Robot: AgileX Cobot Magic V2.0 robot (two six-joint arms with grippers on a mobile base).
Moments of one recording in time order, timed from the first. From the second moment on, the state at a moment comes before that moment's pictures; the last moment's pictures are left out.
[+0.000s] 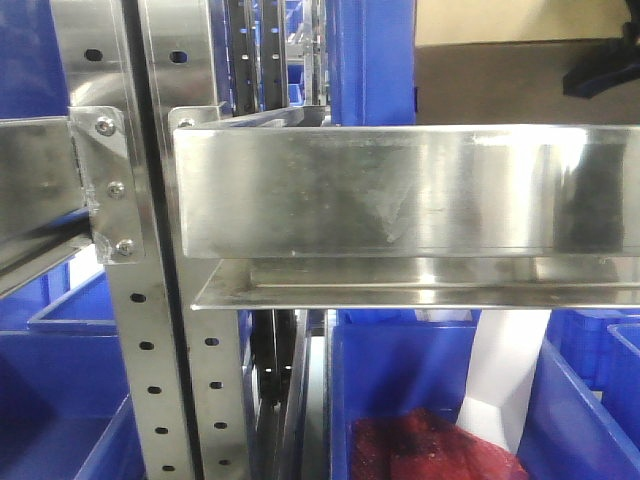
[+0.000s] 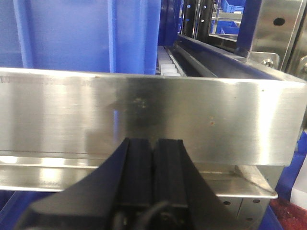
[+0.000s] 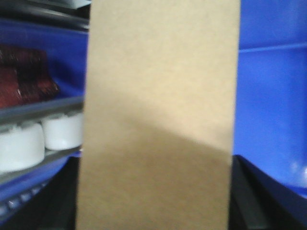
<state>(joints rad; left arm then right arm) -0.07 -0.01 0.03 -0.08 0.12 0.05 0.28 1.26 -0.91 -0.15 0.28 -1.09</state>
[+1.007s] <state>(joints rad) -0.07 -0.01 0.03 -0.08 0.12 0.05 0.28 0.87 -0.90 0.05 0.48 -0.31</state>
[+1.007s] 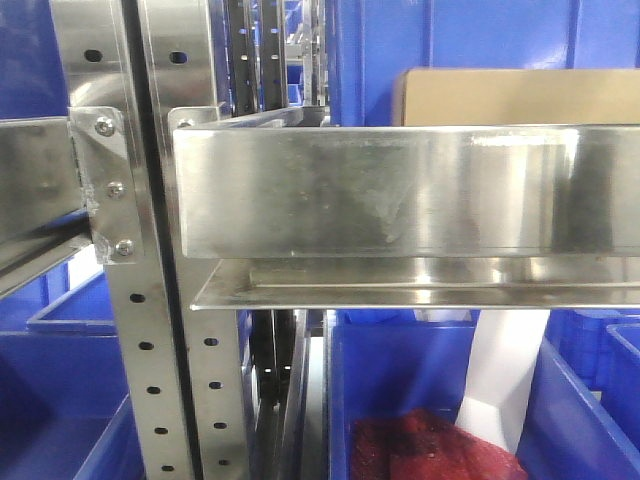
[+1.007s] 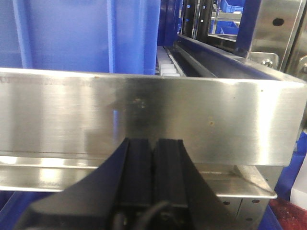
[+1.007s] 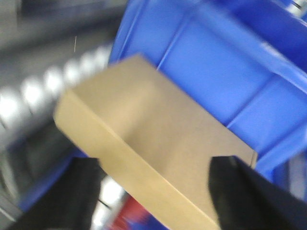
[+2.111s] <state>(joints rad) -0.07 -0.01 0.03 -0.08 0.12 0.05 0.28 0.49 -0.72 0.01 0.48 0.08</state>
